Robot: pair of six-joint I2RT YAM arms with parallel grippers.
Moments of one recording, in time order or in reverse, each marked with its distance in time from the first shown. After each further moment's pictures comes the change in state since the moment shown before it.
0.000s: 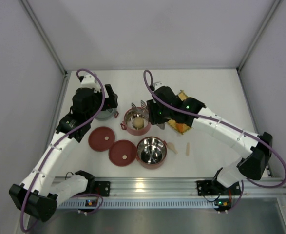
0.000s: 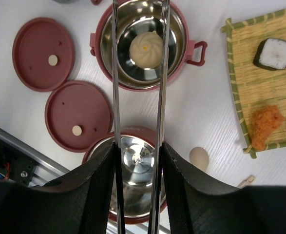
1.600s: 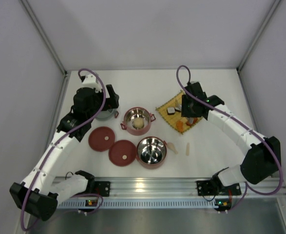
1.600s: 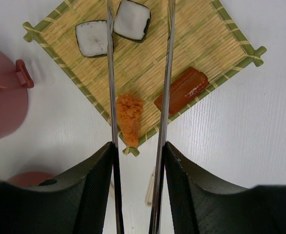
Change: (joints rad) left arm 0.000 0.009 0.000 0.000 0.024 0.000; right arm -0.443 -0.092 -0.282 0.054 0.080 -0.048
